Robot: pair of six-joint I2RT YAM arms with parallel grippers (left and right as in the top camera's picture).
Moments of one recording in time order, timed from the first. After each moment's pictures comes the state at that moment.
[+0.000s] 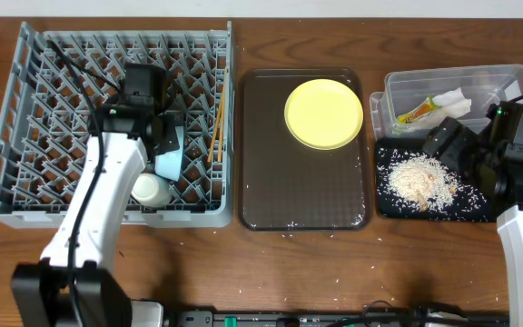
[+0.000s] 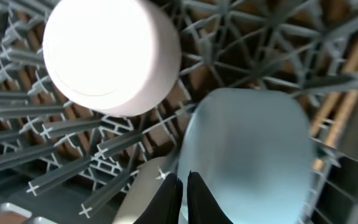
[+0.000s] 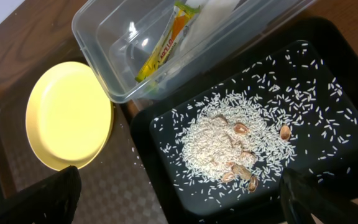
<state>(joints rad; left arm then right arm) -0.08 1.56 1.27 -0.95 -0.26 -0.32 -0.16 1.21 1.09 -0.83 -0.08 0.48</state>
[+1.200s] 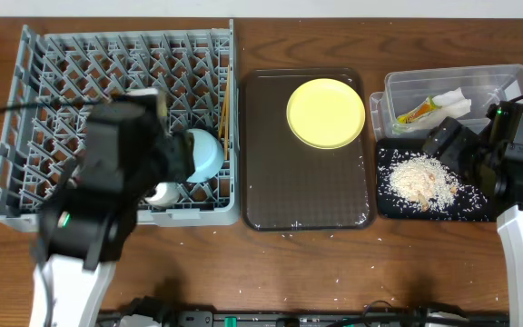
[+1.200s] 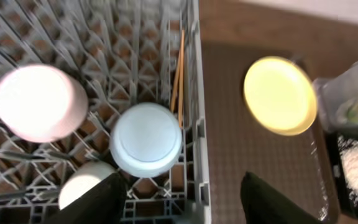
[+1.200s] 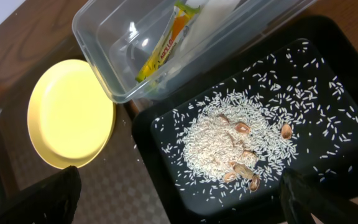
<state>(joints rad) -0.20 1.04 1.26 -0.98 0.03 -0.30 -0.16 1.21 1.09 -0.83 -0.08 0.48</state>
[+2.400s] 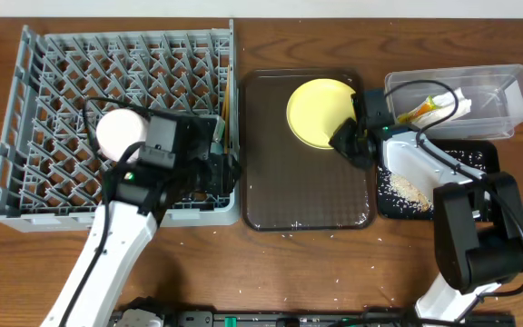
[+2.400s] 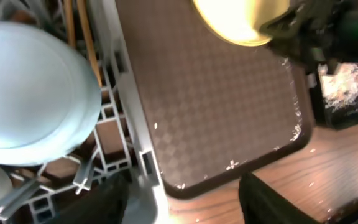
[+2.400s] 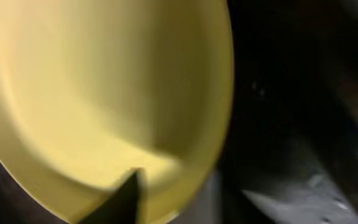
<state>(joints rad) -0.28 1.21 1.02 -0.81 0.34 -0.21 0.27 1.88 1.09 -0.35 -0.12 0.99</state>
